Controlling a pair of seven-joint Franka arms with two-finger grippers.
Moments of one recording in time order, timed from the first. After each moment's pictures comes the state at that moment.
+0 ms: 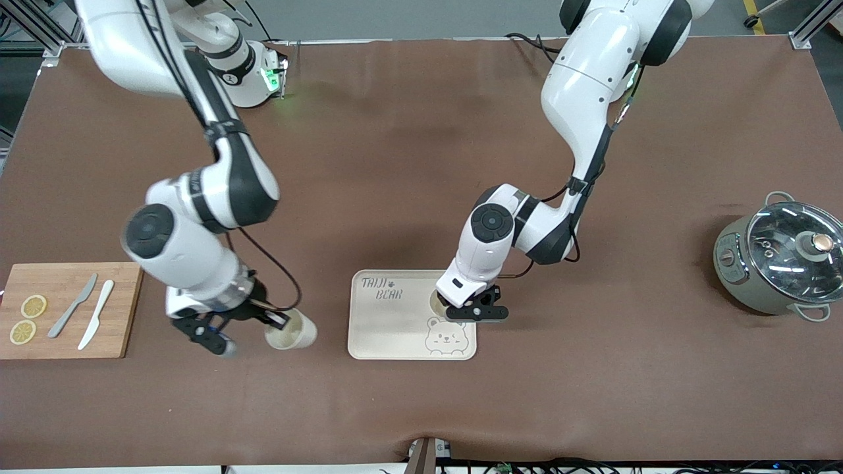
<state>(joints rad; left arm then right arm) -0.62 0.89 0.04 -1.30 0.04 2.43 -0.64 0.35 0.65 -0.01 -1.33 0.10 2.25 0.81</state>
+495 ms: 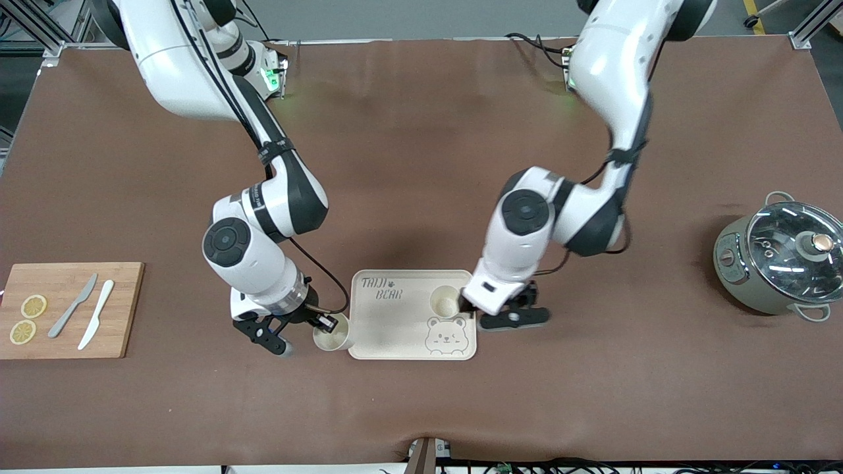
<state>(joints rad) -0.55 0.69 0.11 -1.25 0.04 2.16 -0.59 0.40 0.75 -0.01 -1.30 0.10 2.29 0.86</state>
